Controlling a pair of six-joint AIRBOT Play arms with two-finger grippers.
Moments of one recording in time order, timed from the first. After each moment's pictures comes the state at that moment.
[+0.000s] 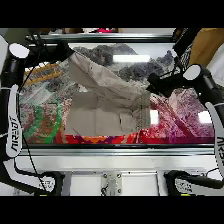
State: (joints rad) left arm 0.01 -1.65 1.77 0.81 -0.90 -1.44; right arm 0.06 -1.42 1.37 -1.08 1.05 1.95
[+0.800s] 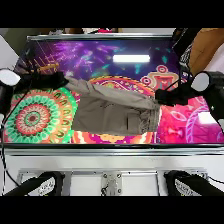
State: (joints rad) left arm 0.07 -1.21 1.21 0.93 -1.01 -1.42; right arm 0.12 -1.16 1.22 -1.40 1.33 1.82
